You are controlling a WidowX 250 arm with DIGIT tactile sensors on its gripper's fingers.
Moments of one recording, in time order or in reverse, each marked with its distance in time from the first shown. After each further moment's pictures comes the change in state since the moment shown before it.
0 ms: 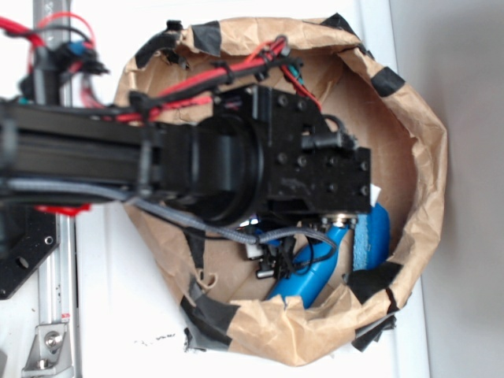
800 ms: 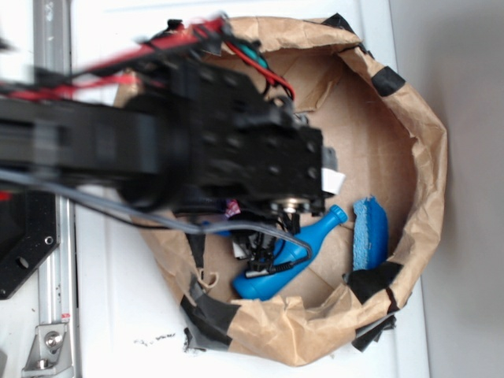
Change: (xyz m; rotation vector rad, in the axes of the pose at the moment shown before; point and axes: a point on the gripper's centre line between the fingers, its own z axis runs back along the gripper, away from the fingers) arm -0.001 0.008 -0.021 -0.025 -0.084 0.010
